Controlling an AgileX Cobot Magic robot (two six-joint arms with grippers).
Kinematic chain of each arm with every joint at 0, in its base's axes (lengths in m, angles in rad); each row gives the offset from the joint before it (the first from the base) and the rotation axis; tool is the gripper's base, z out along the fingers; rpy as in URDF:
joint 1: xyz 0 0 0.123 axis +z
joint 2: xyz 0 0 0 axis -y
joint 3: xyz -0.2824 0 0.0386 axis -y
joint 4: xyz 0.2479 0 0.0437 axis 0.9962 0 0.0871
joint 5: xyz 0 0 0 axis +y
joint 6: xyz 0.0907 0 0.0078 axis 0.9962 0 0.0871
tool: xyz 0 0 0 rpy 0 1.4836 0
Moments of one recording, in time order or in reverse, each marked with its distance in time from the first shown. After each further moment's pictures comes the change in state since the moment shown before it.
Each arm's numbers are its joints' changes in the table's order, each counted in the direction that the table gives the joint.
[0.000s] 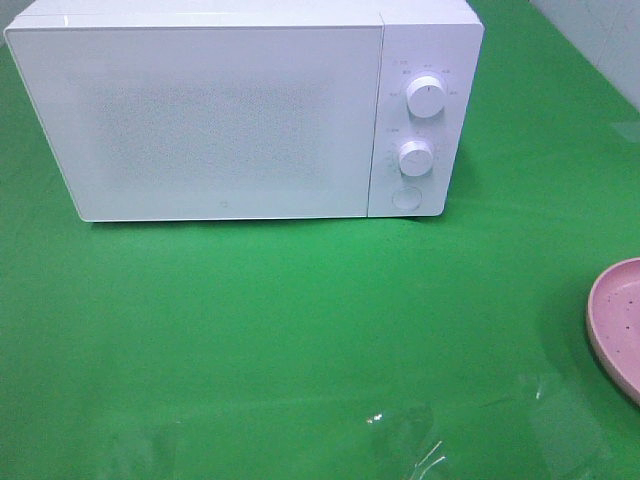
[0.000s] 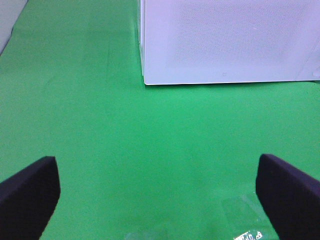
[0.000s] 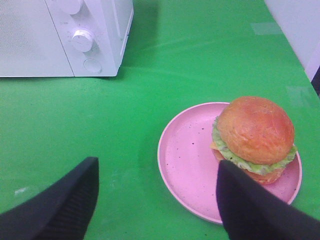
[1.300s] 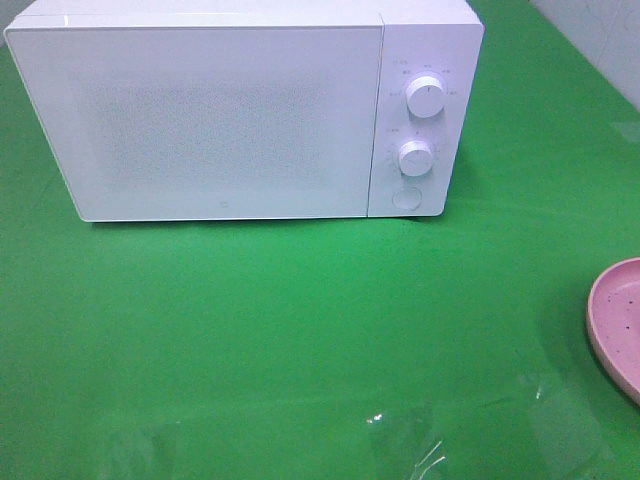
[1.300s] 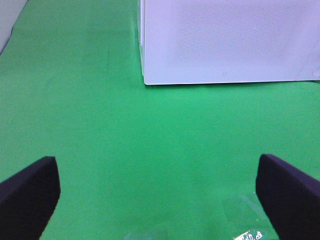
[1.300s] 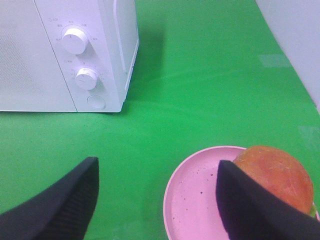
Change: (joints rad) left arm 0.000 0.000 0.000 0.000 0.001 0.000; right arm 0.000 -0.239 -0.032 0.001 -0.330 0.001
